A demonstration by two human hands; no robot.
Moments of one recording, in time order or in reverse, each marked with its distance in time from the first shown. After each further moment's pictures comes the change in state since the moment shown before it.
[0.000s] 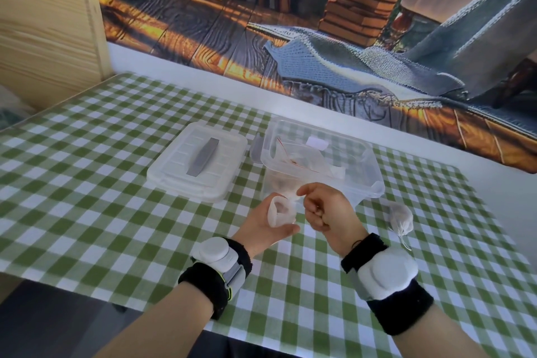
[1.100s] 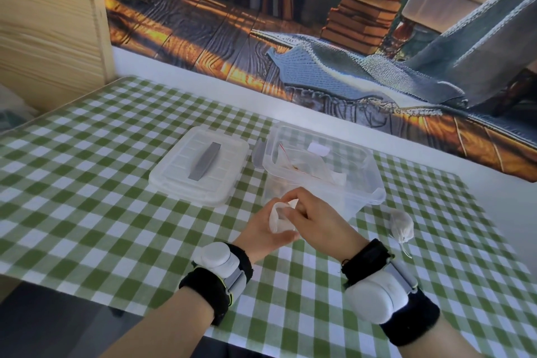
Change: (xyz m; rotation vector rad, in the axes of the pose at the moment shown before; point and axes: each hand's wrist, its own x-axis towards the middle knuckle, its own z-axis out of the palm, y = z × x) left_hand 0.001 -0.003 0.000 -0.019 -0.018 0.028; right_hand -0.011 -0.004 0.011 -0.914 -0.162 -0.354
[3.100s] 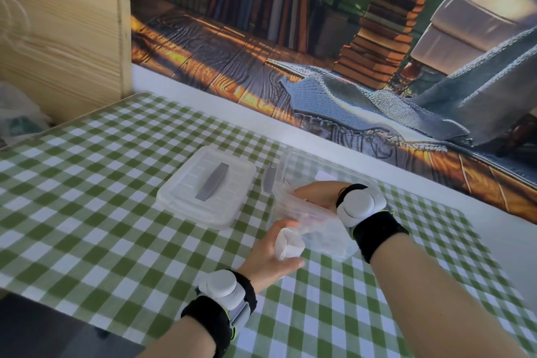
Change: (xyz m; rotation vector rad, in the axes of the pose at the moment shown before) left_hand -0.001 0.004 -0.001 0.024 0.018 0.041; right_hand 0.125 -0.003 -0.047 -0.539 -0.455 -0.017
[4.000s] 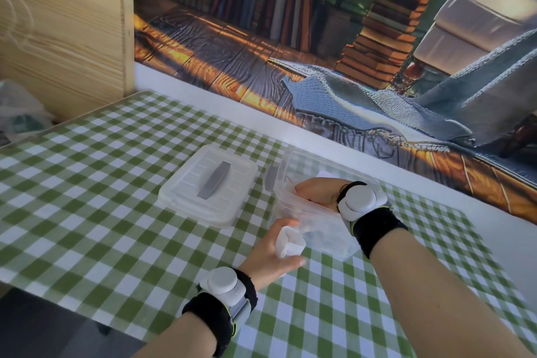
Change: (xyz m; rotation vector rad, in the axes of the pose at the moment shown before) left_hand 0.001 -0.002 0.000 -0.003 -0.012 -0.023; right_hand 0.007 0.008 0.001 0.619 -0.114 0.283
